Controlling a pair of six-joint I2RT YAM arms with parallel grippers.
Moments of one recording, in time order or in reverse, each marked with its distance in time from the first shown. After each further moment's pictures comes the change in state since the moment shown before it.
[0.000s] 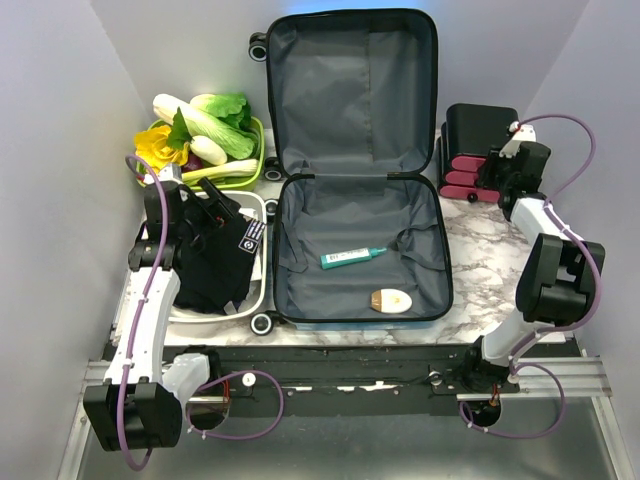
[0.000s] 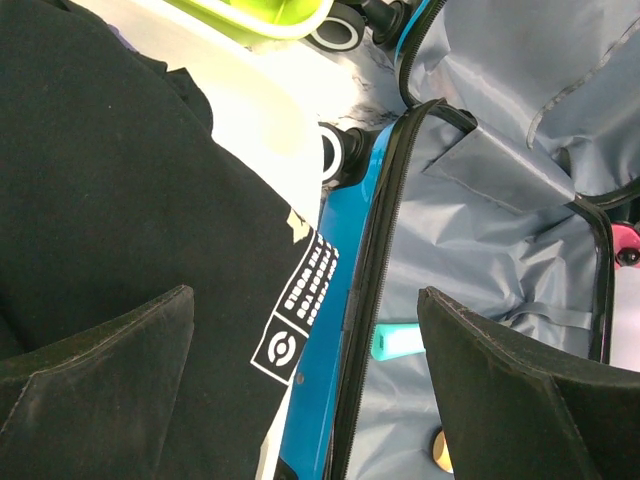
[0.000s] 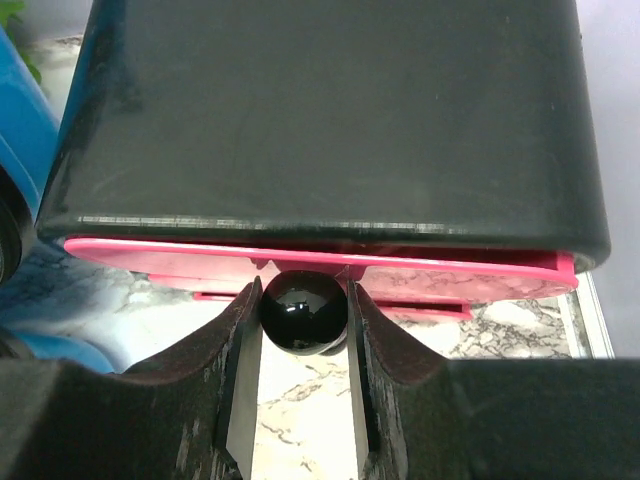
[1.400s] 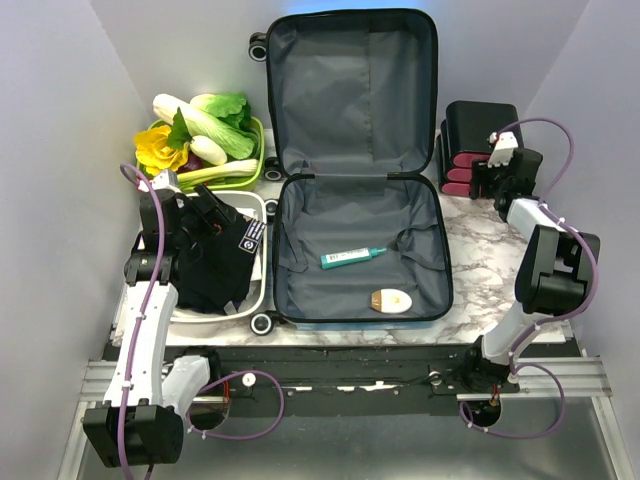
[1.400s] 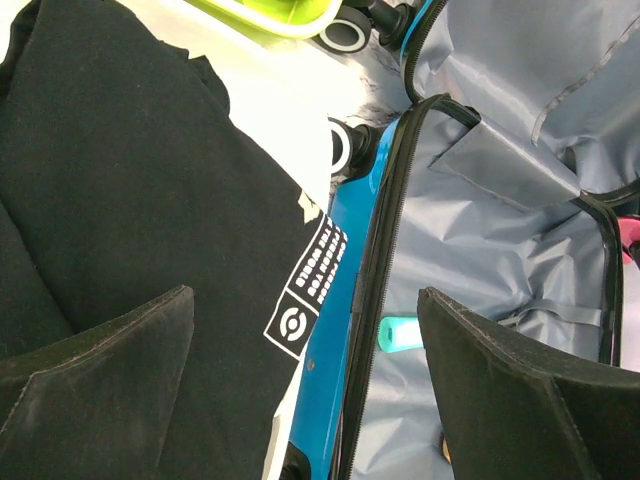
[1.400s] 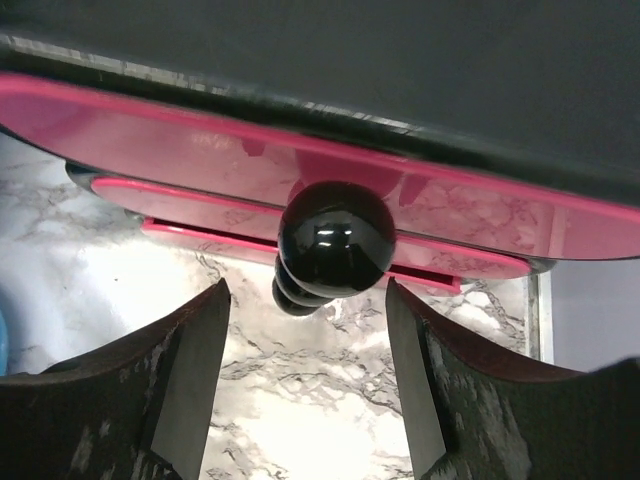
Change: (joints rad) left arm 0.000 -0.095 -0.019 -0.058 -0.032 0.019; right arm 0.000 0.070 -0.018 -0.004 -0.020 -0.251
